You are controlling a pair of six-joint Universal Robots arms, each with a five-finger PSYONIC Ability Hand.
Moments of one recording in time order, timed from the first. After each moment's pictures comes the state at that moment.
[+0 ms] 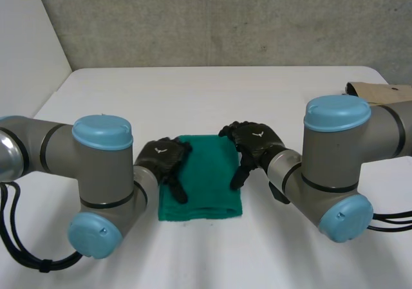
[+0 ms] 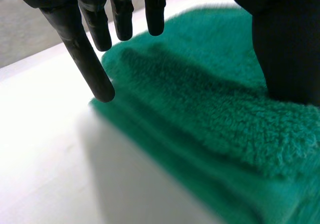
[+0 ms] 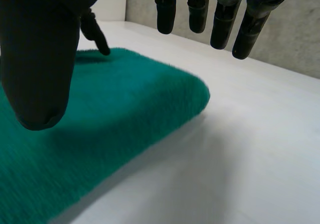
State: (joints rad) left arm 4.12 -2.19 -1.42 3.16 -1.63 3.27; right arm 2.14 -0.95 1.32 0.01 1.42 3.13; left_hand 0.23 0.23 0.23 0.73 0.05; right_hand 0.20 0.22 0.22 0.23 0.07
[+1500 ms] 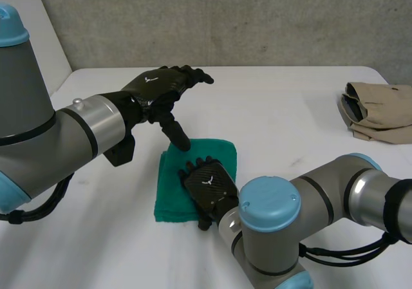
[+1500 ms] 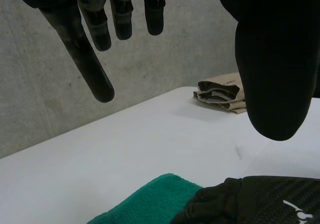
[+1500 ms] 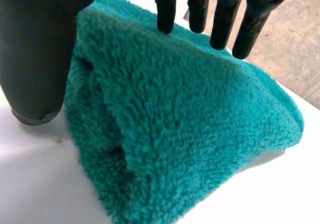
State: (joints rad) left arm 4.24 -1.87 -1.27 2.92 -1.21 3.12; right arm 2.41 -0.85 1.46 -0.31 1.57 2.88; left_hand 0.22 0.22 0.22 0.73 0.05; right_hand 0.21 0.22 0.23 0.24 0.08
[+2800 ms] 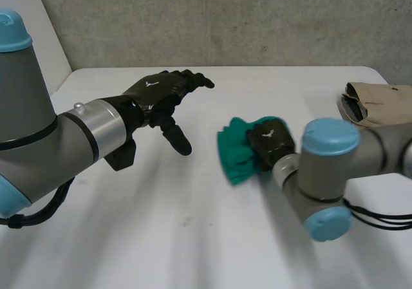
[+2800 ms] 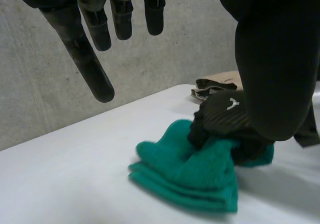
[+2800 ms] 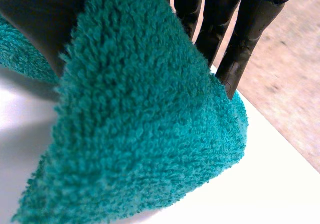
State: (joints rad) left arm 4.24 -1.87 -1.29 2.92 -1.21 3.11; right arm 2.09 -0.85 1.36 -0.26 1.55 2.67; left_hand 0.22 0.22 0.22 0.73 0.05; right_hand 0.88 1.16 1.14 1.17 0.89
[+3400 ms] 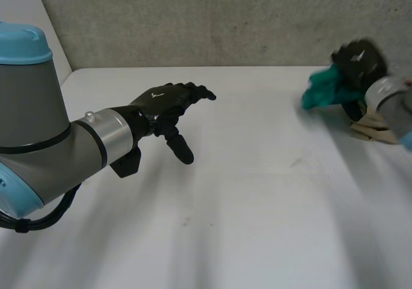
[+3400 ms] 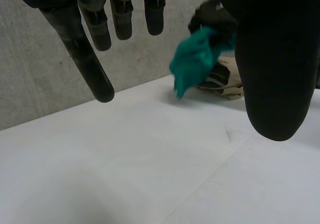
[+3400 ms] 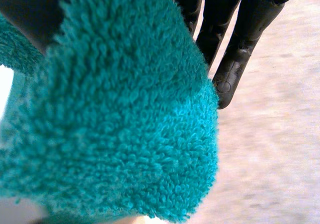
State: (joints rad) left arm 4.23 -1.92 -1.29 2.92 -1.21 3.11; right arm 1.62 -0.66 0.73 -0.18 1.16 2.51; left_hand 0.22 0.22 0.22 0.73 0.05; right_hand 0.89 1.16 1.14 1.18 0.89
